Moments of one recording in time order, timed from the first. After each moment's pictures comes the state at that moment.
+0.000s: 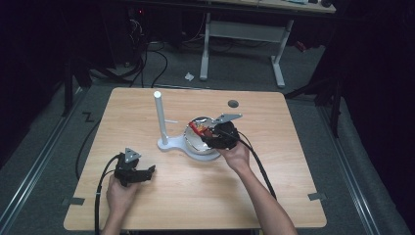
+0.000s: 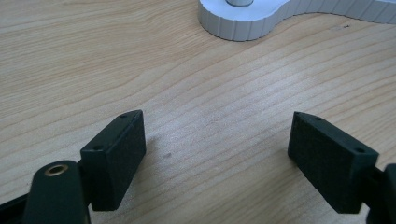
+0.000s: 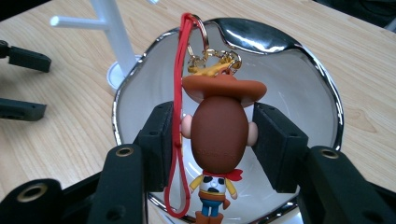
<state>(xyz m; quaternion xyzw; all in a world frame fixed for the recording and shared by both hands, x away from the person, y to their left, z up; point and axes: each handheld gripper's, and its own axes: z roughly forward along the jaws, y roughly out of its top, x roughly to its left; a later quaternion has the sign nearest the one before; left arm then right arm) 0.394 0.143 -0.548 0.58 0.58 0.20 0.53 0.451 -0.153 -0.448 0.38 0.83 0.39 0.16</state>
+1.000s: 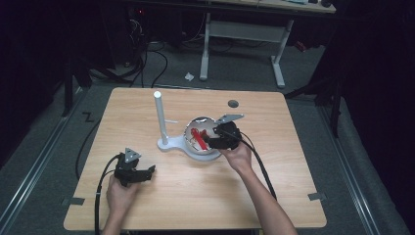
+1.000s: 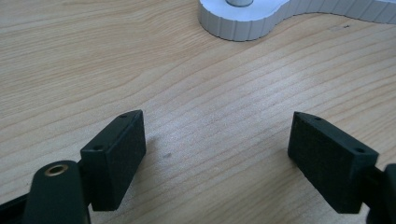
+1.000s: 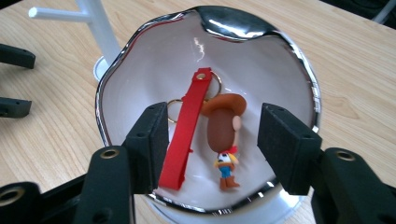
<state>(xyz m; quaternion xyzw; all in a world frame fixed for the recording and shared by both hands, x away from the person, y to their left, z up) 0.394 0.143 -0.548 0.58 0.58 0.20 0.54 0.450 -0.161 -0.448 0.39 0.82 0.37 0.17</state>
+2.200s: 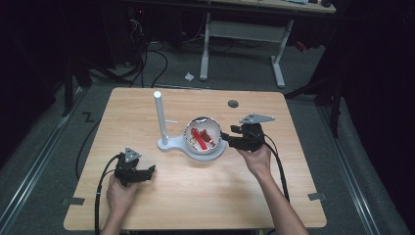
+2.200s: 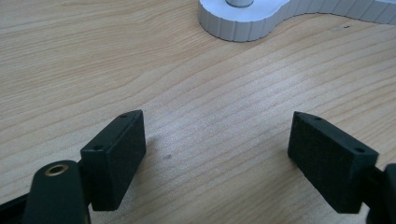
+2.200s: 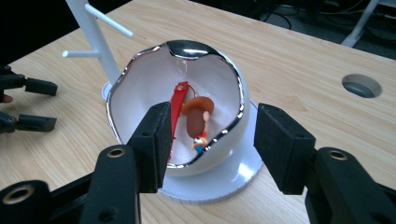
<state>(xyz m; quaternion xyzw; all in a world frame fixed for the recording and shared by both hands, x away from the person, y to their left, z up) 0.394 0.143 -0.548 0.58 0.58 0.19 0.53 0.418 -0.216 -0.417 0.42 0.78 0.43 0.18</state>
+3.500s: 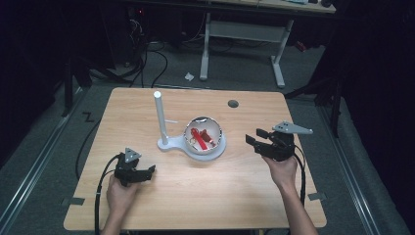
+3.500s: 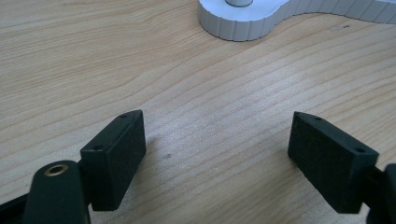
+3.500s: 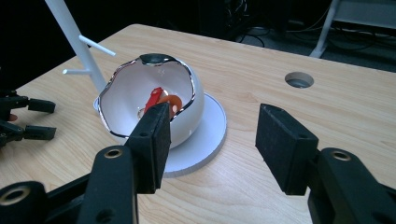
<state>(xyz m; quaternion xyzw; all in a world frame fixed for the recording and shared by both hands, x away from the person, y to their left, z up) 0.394 0.143 -0.548 0.58 0.58 0.19 0.54 0.372 -0.280 -0.400 0.45 0.73 0.47 0.21</state>
